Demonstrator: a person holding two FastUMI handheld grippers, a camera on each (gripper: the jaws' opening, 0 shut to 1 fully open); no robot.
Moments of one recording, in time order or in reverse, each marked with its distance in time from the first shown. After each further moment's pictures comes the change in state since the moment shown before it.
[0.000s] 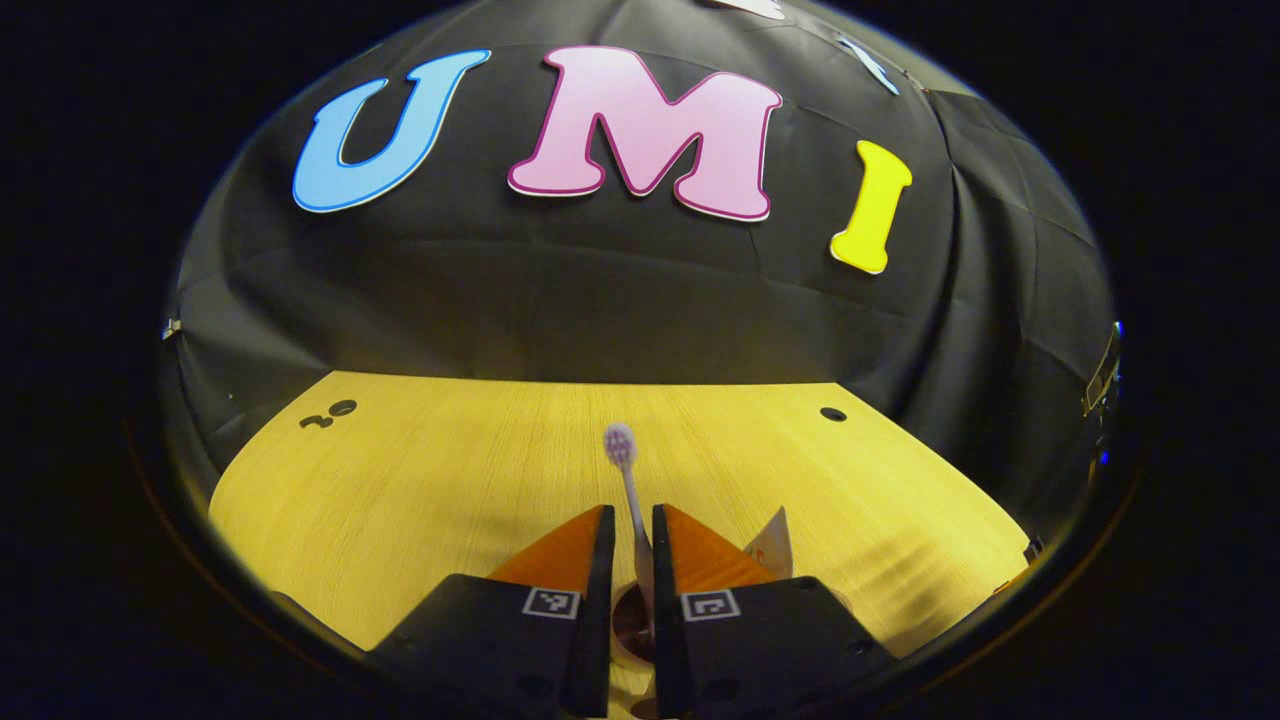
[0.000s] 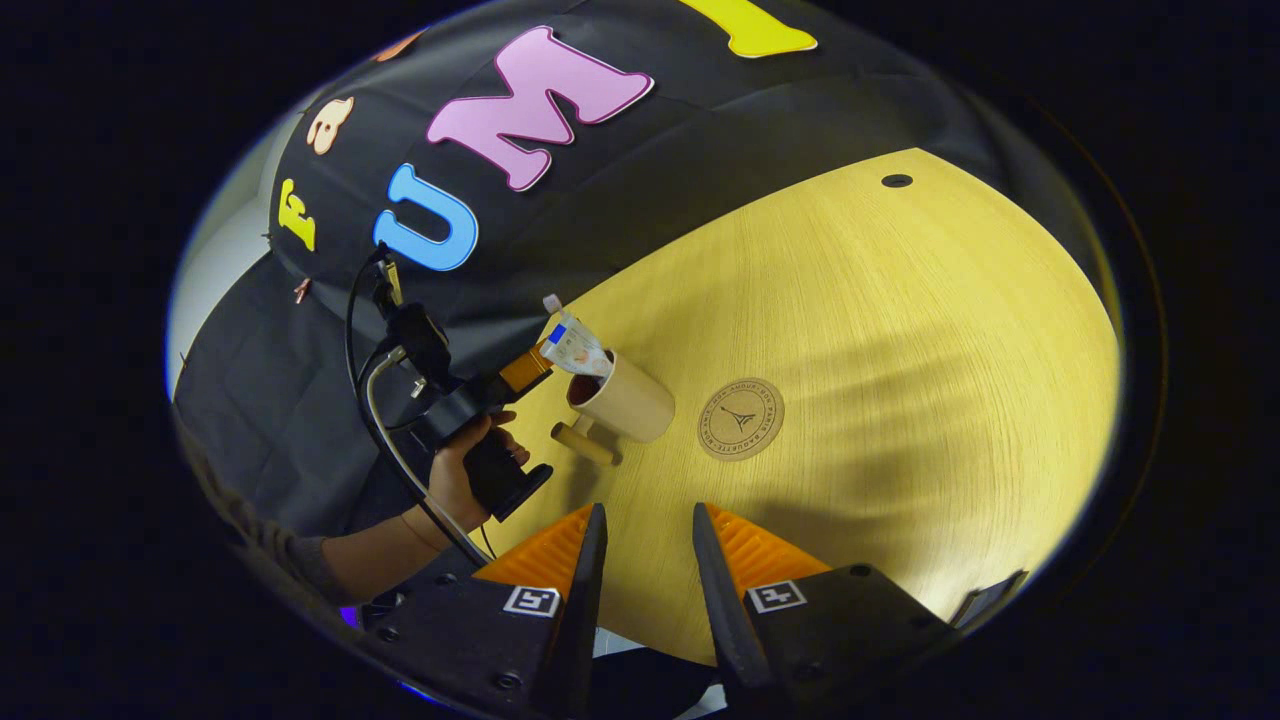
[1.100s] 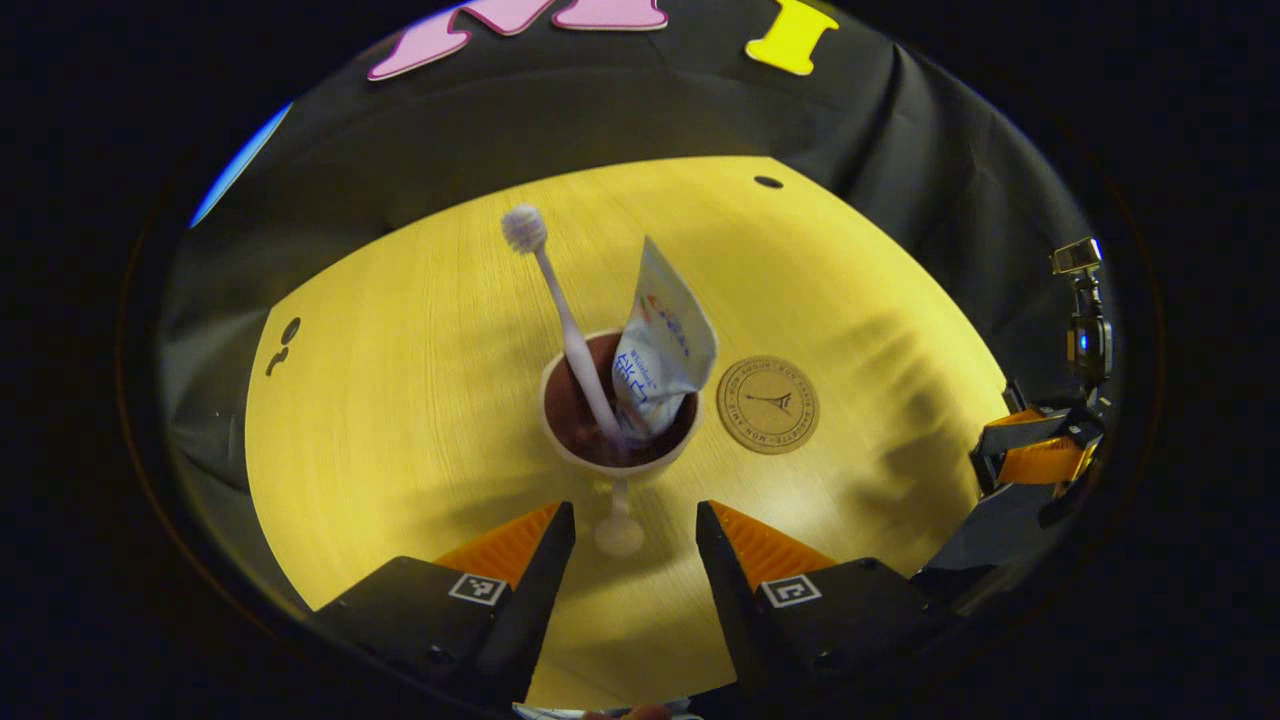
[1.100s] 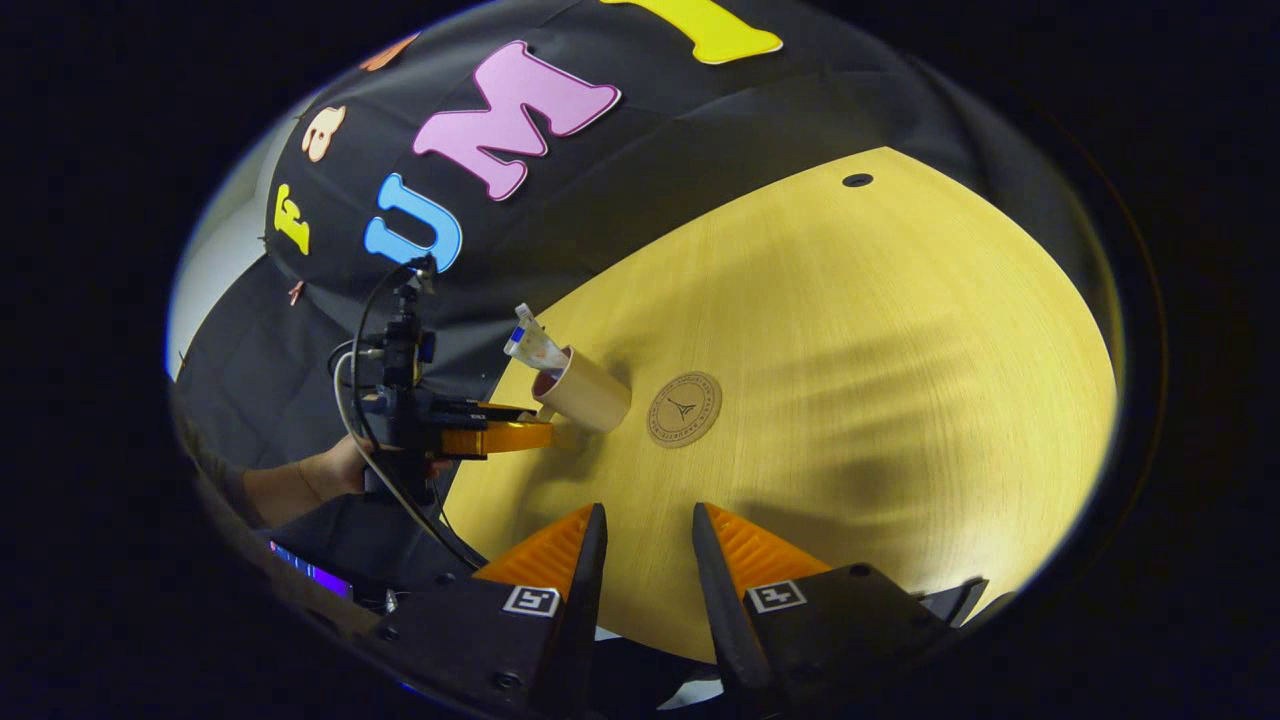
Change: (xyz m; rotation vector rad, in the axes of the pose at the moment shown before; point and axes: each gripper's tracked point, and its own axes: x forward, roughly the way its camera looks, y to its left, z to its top) left arm -0.077 -0.014 -0.105 0.242 0.757 -0.124; right arm -0.034 -0.054 -0.004 0.013 -0.022 -0.031
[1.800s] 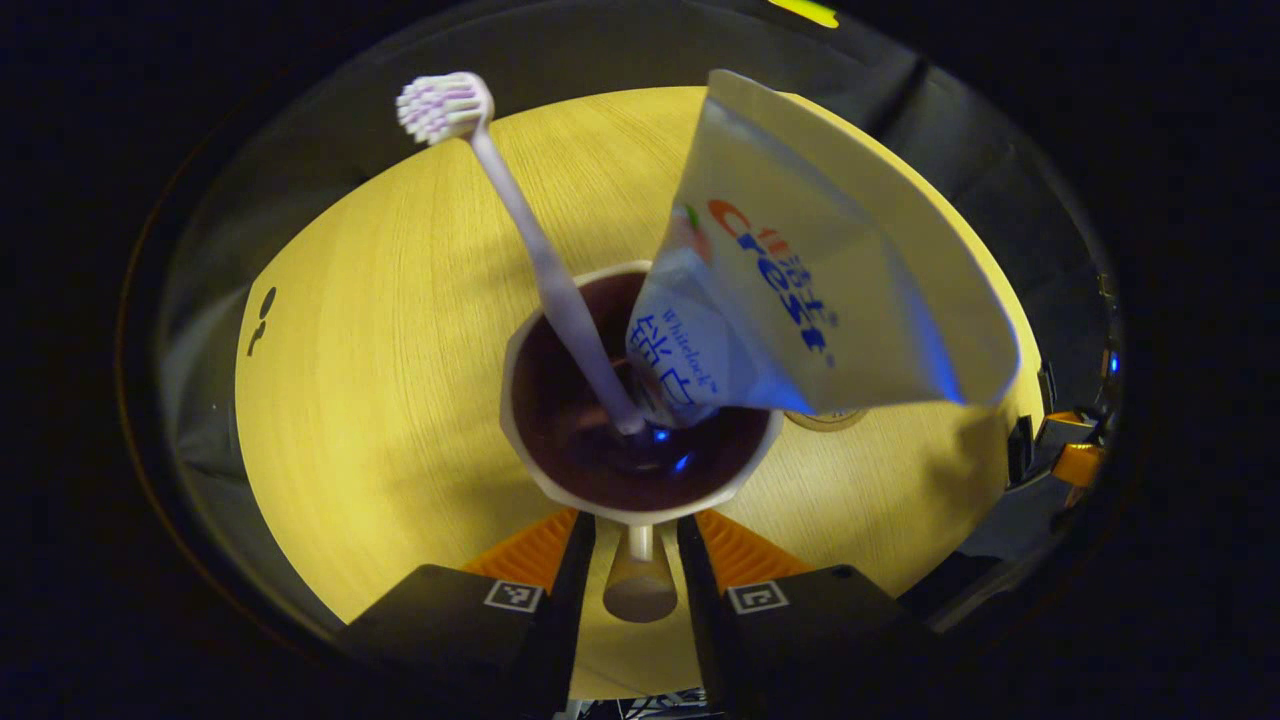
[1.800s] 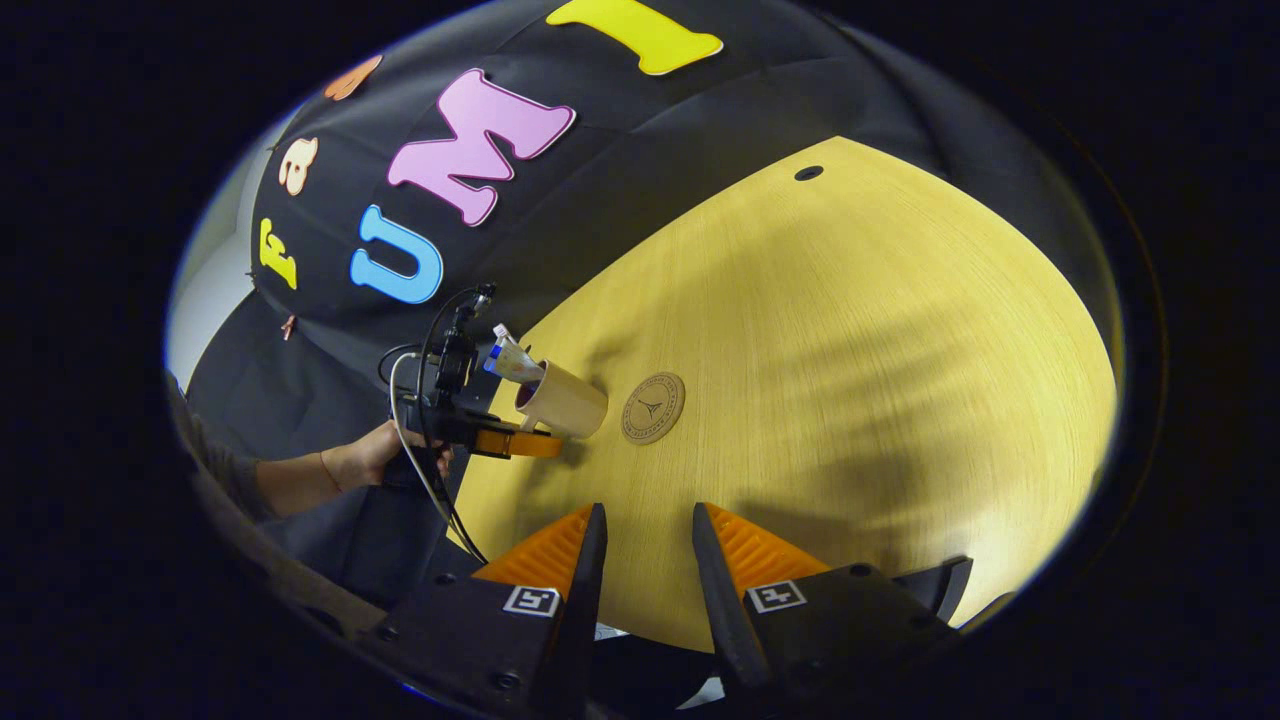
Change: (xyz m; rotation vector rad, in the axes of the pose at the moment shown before) left arm 0.039 0.009 -0.007 -0.030 0.171 0.047; right arm -0.025 -0.024 -0.006 0.089 -0.033 -0.016
